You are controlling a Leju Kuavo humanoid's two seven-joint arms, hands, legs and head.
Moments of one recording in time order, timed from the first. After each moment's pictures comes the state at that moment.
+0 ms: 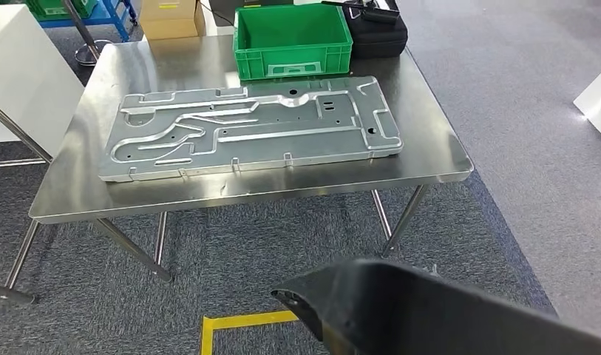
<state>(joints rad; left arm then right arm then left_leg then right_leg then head) -0.07 -0.02 1.24 -0.24 -0.86 -0.07 -0.29 0.09 -0.21 0.41 -2.17 0.08 0.20 -0.70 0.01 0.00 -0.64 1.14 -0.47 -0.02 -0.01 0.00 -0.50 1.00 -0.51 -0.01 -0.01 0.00</state>
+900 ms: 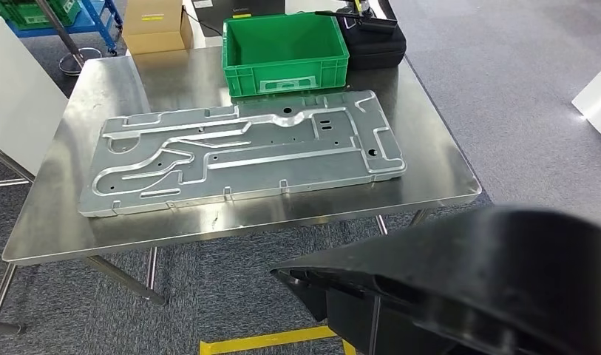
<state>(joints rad) -0.08 -0.01 1.25 -0.24 -0.86 -0.08 -0.30 0.06 -0.15 0.35 -2.18 0.10 0.23 -0.70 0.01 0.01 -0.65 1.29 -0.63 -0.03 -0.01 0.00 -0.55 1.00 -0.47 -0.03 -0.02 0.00</state>
